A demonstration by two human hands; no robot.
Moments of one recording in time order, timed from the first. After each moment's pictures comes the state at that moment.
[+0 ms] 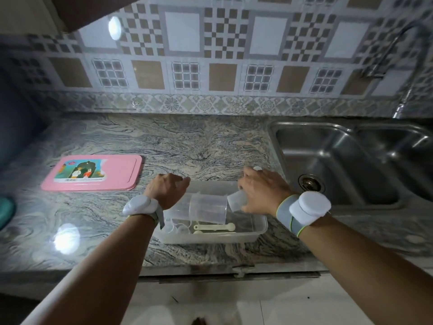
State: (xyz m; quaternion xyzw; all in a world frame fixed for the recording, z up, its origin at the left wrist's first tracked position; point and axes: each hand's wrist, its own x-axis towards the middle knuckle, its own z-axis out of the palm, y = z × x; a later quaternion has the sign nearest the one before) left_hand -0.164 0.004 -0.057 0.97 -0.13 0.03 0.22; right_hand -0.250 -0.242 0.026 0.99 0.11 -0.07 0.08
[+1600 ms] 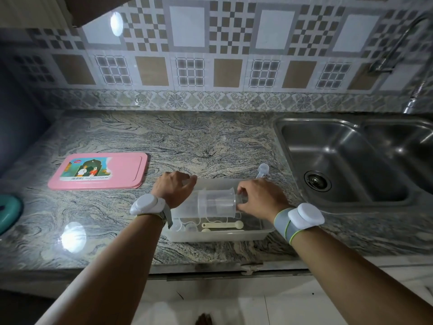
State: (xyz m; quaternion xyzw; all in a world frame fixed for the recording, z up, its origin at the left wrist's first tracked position) left_hand -0.162 0.008 -0.062 0.96 -0.14 0.03 0.24; right_hand -0.246 -0.230 -0.025 0.99 0.02 -0.04 -0.11
